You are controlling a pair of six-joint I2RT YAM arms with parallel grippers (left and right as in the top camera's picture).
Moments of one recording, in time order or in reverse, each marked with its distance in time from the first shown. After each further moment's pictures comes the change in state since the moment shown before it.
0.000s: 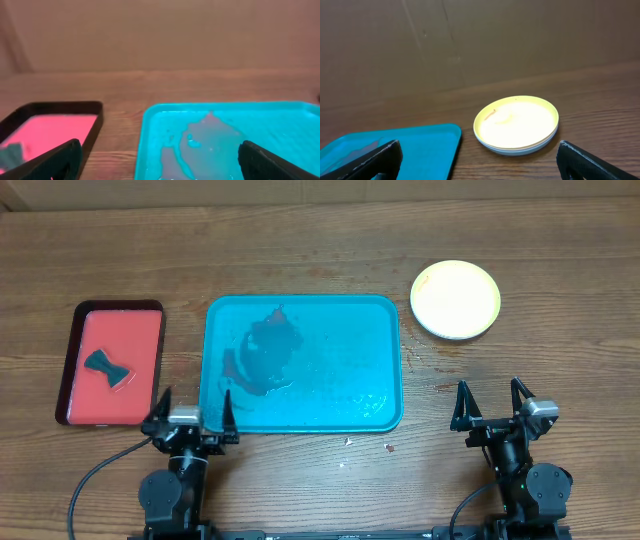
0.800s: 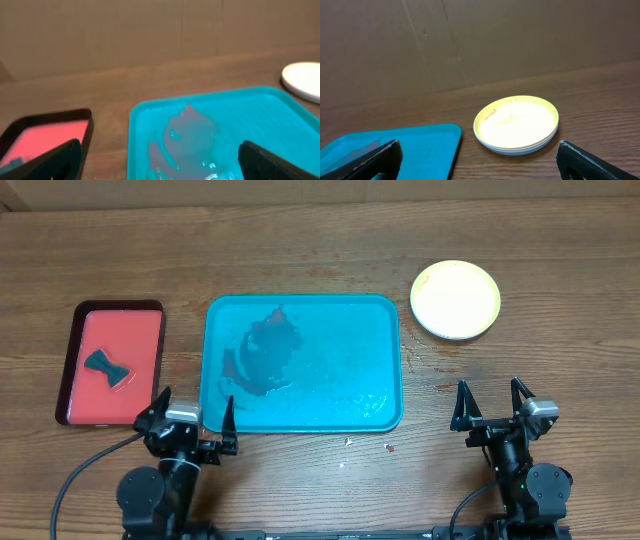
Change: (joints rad) left arm 0.001 0.106 0.293 -0.280 0.112 0.083; right arm 0.000 0.000 0.000 -0.002 0.000 0.000
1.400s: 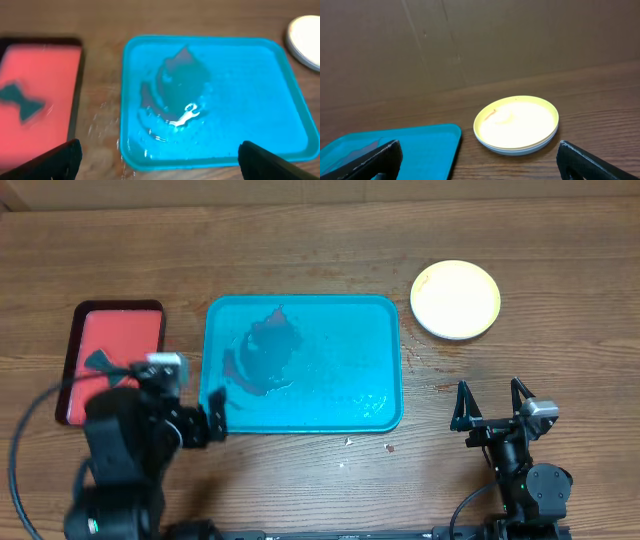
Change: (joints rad) left arm 0.015 0.547 0.572 -0.540 0.001 -0.056; right arm 0.000 0.000 0.000 0.001 0.000 0.000
